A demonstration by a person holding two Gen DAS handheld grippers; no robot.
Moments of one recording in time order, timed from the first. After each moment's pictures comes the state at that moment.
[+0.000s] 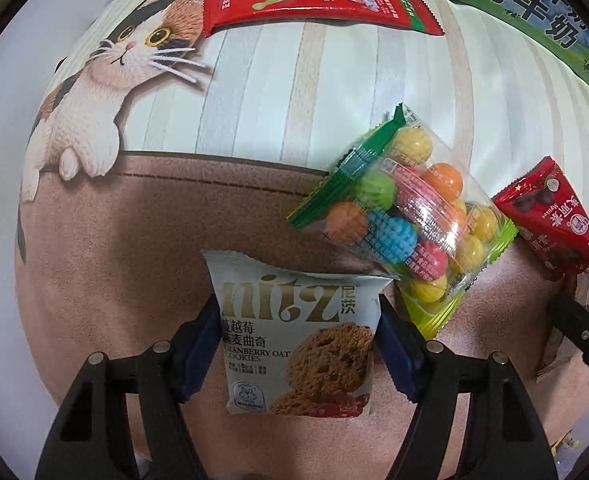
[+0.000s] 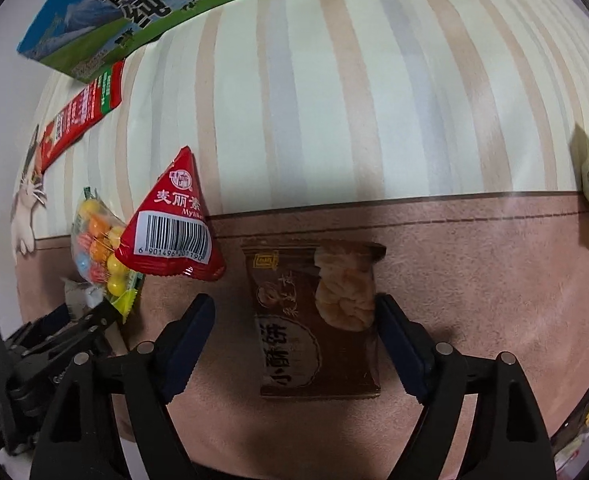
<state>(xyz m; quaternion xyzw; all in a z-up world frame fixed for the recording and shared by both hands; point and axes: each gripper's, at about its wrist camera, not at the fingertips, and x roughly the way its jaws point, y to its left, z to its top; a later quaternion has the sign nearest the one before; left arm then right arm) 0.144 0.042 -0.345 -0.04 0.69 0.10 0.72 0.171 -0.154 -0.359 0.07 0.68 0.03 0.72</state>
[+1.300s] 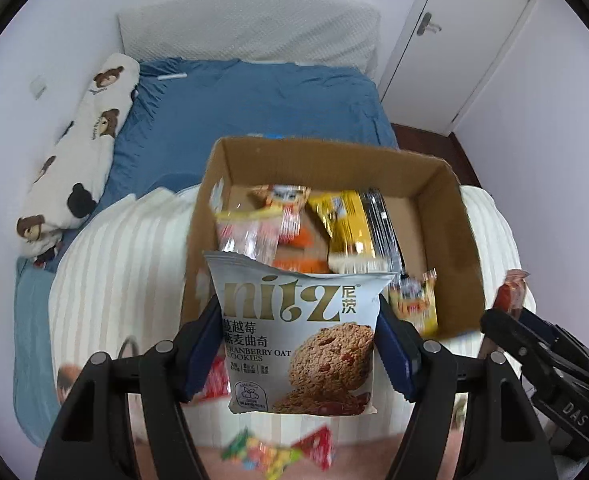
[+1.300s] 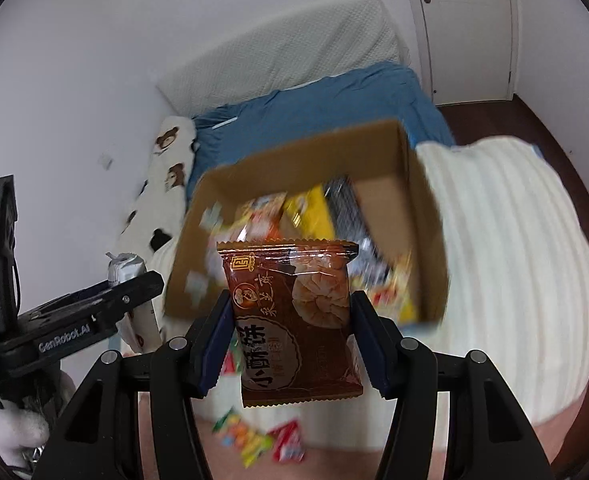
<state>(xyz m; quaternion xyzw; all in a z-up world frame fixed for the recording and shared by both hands) 0.367 -0.008 -0.091 -0.07 0.55 -0.03 0.83 0.333 -0.188 -0.113 0.13 0.51 0.10 0.85</state>
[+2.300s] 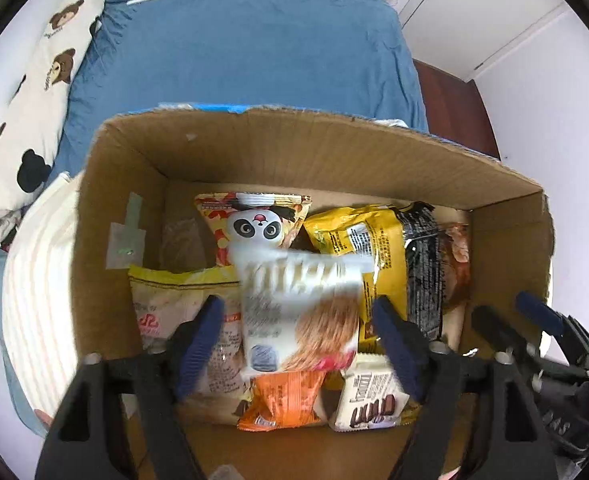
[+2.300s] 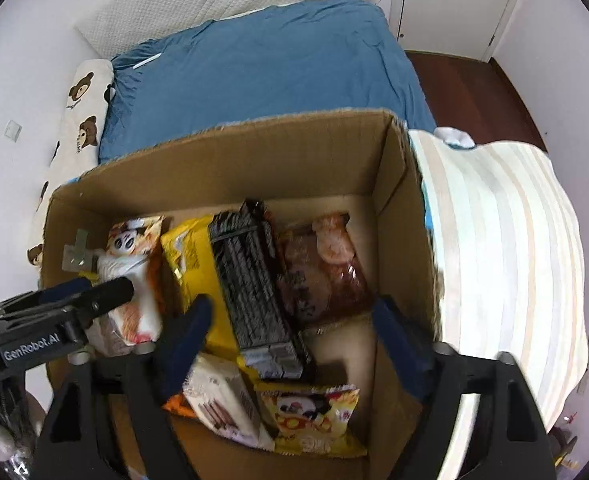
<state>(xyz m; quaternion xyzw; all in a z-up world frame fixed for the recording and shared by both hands) 0.510 -0.020 -0.199 -0.10 0.67 -0.03 0.74 0.505 -0.205 -0.215 0.06 0.63 0.03 0.77</state>
